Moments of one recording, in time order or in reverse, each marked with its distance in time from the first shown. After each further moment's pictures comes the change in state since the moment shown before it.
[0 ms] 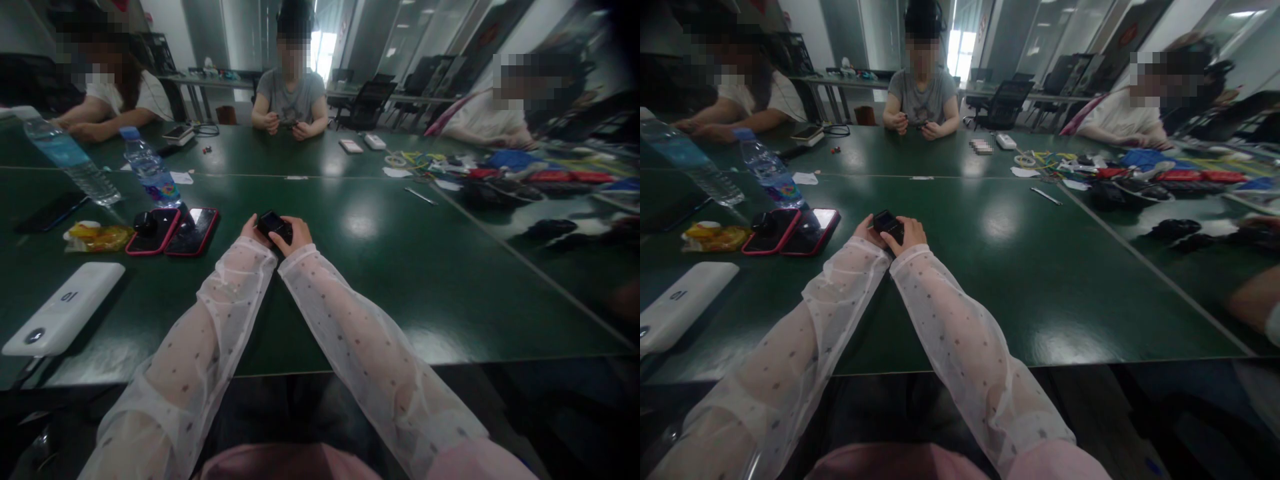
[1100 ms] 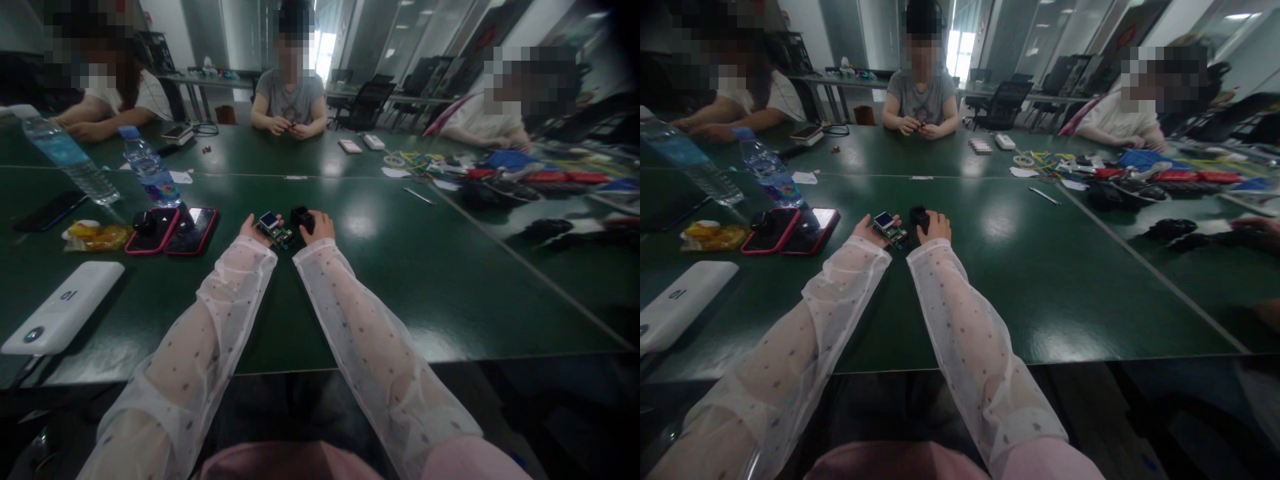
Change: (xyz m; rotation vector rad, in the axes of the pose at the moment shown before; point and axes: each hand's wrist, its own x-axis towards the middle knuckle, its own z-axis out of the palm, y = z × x) left_hand -0.002 0.000 -0.001 -0.063 -0.134 -0.025; right_hand 0.015 0.036 -0.038 -0.234 0.005 0.302
